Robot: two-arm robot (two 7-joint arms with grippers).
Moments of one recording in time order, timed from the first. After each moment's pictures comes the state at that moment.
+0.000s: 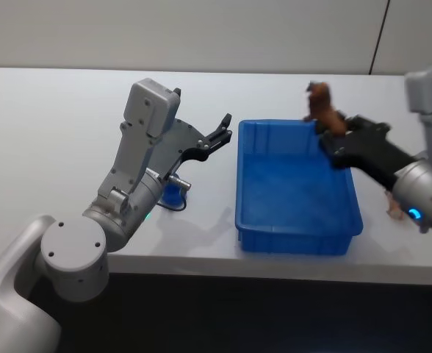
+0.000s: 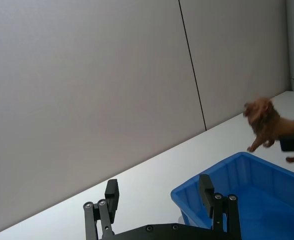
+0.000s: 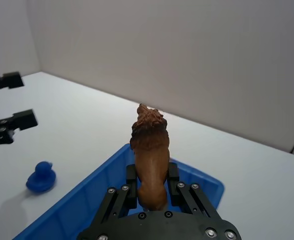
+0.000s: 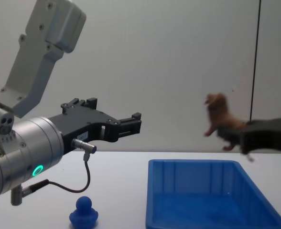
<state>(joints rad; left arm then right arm) -0.24 0.38 0.45 -1.63 -0.20 0.01 -0.01 0.18 0.27 -0.23 -1.63 0.21 0.23 0.33</state>
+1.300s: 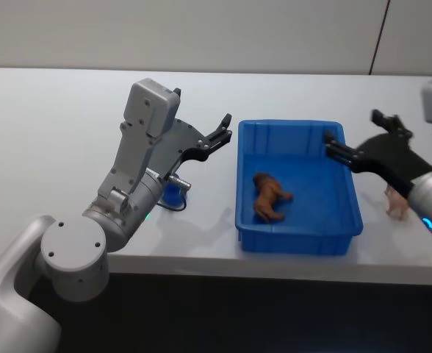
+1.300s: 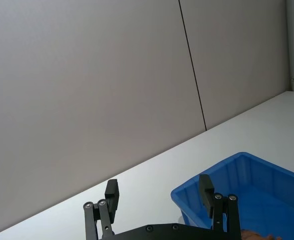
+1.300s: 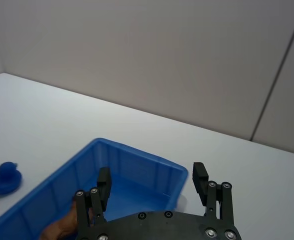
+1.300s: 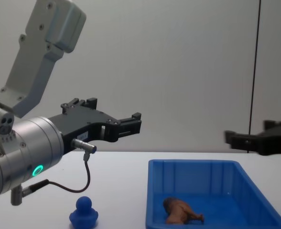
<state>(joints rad) -0.24 0.38 0.45 -1.63 -0.20 0.01 -0.01 0.12 0.29 -0.22 -1.66 0.22 0.19 0.21</state>
